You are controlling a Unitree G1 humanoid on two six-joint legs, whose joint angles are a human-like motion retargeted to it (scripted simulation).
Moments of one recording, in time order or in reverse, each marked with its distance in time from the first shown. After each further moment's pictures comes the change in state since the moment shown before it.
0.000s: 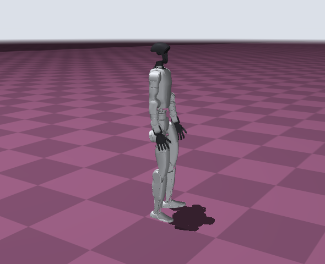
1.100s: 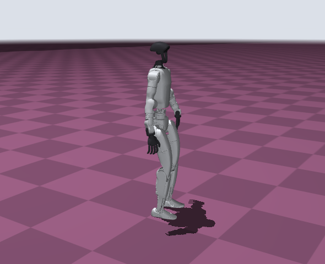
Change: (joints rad) left arm 0.147 0.304 -0.256 -0.320 1.156 -0.123 -0.138; right arm 0.014 -0.207 -0.030 0.025 -0.537 0.103 -0.154; waist 0.006 -0.011 0.007; left_leg -0.077 -0.124 -0.323 0.130 0.005 -0.013; right_leg -0.108 0.092 0.277 0.141 0.117 0.243
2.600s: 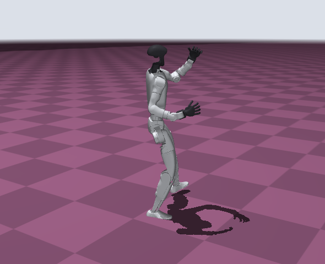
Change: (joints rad) left arm -1.146 -0.062 -0.059 -1.074 -1.648 -0.034 0.028; right arm 0.267 -0.148 -0.081 -1.464 1.265 -0.360 0.604; waist -0.029 0.178 0.004; left_leg -0.237 0.483 0.591 -0.008 0.366 -0.112; right_leg 0.035 -0.275 -0.412 0.268 -0.399 -0.239
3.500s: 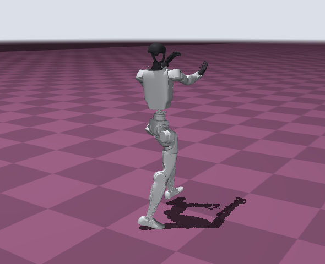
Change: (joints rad) left arm 0.138 -0.087 -0.123 -0.109 0.589 -0.055 0.302; right arm -1.542 0.164 0.101 1.090 0.678 0.369 -0.295; waist 0.485 -0.208 -0.012; left_leg -0.242 -0.243 -0.389 0.354 -0.326 -0.058; right_leg 0.388 0.111 -0.061 -0.409 0.375 0.239
